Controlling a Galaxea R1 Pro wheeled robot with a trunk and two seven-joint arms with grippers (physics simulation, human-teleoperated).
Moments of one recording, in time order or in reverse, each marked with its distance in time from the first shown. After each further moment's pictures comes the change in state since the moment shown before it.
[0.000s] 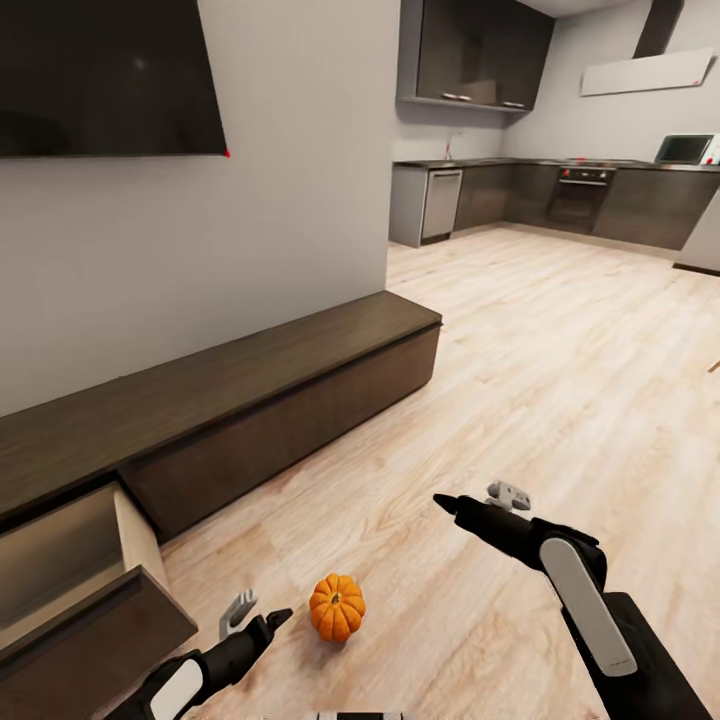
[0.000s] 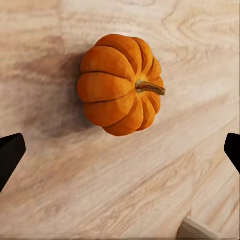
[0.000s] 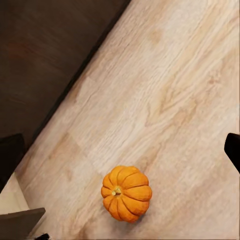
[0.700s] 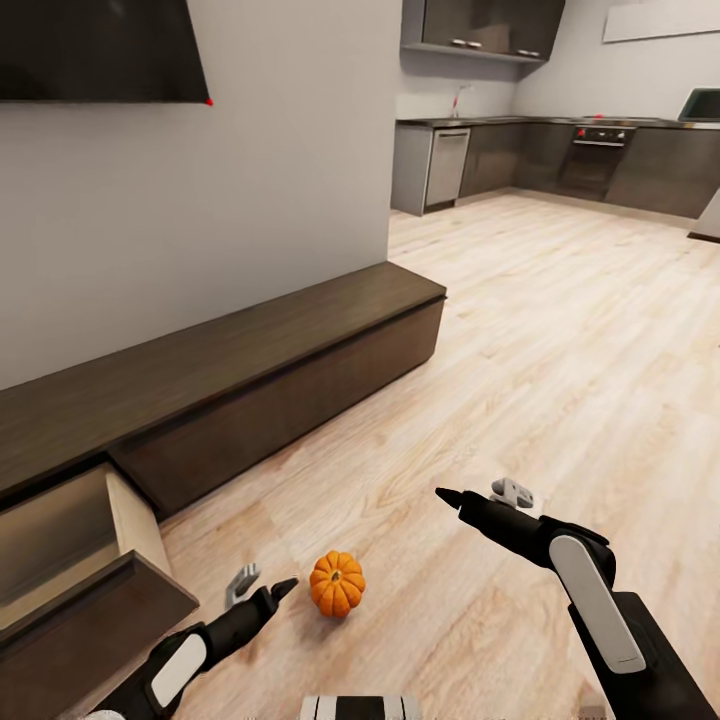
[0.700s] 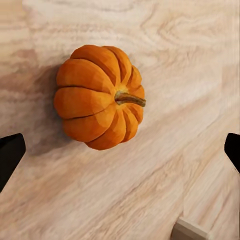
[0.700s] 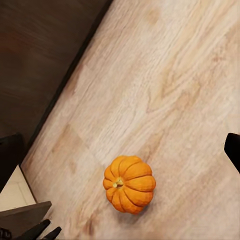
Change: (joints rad) left arm -0.006 0.014 -0.015 -0.115 -0.002 0.001 -0.052; right arm 0.000 0.000 -0.043 0.000 -0.028 0.009 0.052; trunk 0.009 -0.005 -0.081
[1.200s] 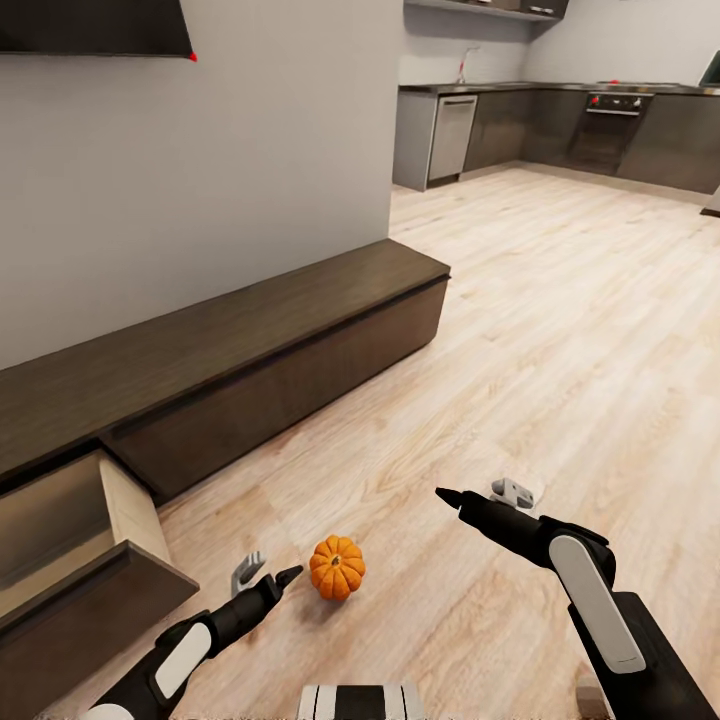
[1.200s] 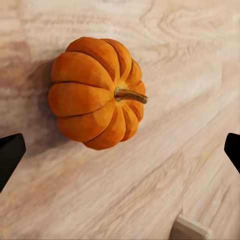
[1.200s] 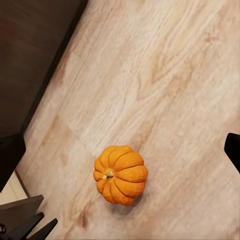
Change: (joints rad) left arm -0.001 -0.006 -0.001 -0.058 -0.005 0.002 -0.004; right arm 0.000 0.000 0.000 0.001 0.000 -0.002 0.000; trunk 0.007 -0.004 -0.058
